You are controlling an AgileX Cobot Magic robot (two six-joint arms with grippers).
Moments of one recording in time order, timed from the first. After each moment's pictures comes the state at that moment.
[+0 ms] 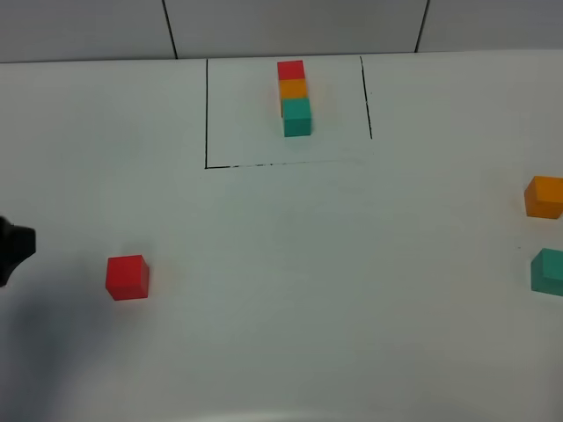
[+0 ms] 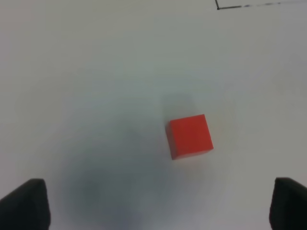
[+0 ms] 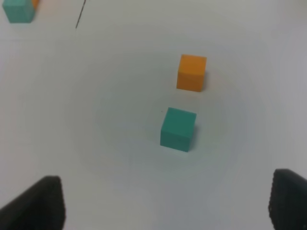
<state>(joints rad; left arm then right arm) -0.08 0.90 -0.71 -0.10 0.73 0.10 0.04 -0.01 -0.50 -0.04 1.07 -0.01</state>
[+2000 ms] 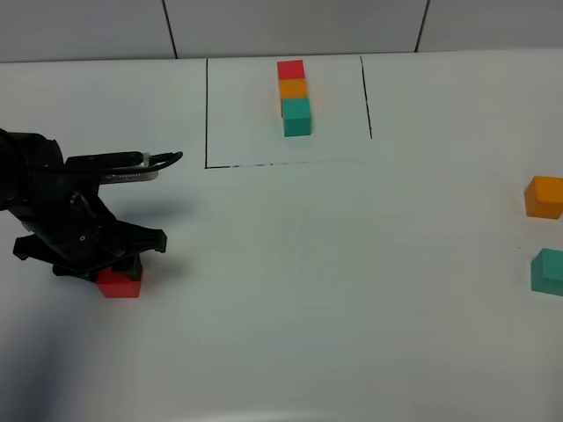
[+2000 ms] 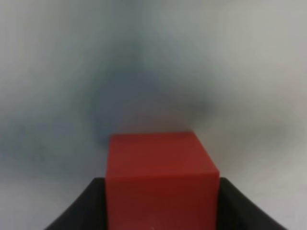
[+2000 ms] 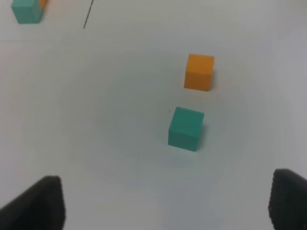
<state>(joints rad) -0.25 1.79 -0.88 -0.10 0.55 -0.10 0.04 -0.01 -0.50 -0.02 1.07 -0.01</state>
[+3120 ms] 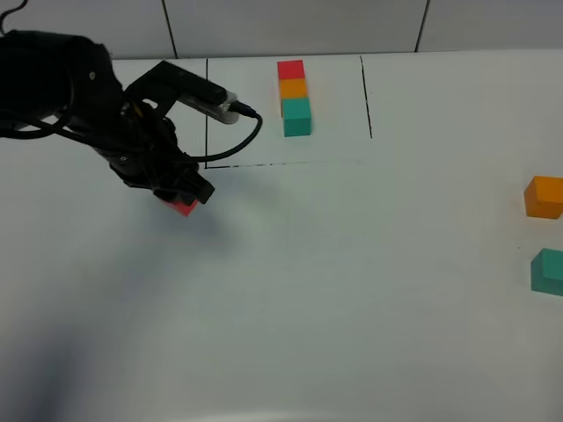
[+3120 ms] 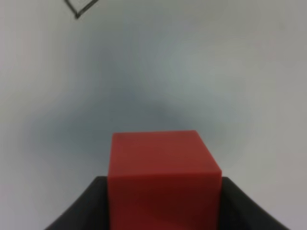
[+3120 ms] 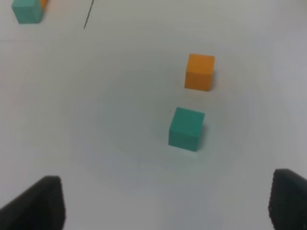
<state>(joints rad) -0.40 1.84 -1.28 -0.09 0.73 0.36 0.04 -0.01 -0.50 -0.02 1.07 -0.01</state>
